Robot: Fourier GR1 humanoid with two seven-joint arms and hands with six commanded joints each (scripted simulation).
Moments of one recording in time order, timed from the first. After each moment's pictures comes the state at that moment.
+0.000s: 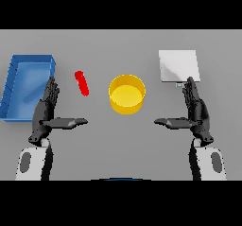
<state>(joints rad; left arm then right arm) 0.00 0.00 0.00 -1.57 0.00 0.00 0.00 0.00 0.00 0.00 -1.57 0.00 0.00 0.00</state>
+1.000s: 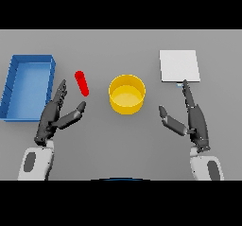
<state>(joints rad) -0.01 0.05 -0.10 -1.57 -0.15 -0.01 0.03 0.09 -0.05 0.13 -1.69 0.27 -0.07 -0.07</state>
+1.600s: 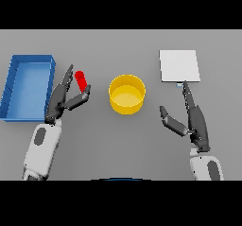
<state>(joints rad) -0.28 0.05 -0.03 -1.22 -0.18 0.03 -0.05 0.09 -0.05 0.12 -1.68 0.25 -0.07 -0.07</state>
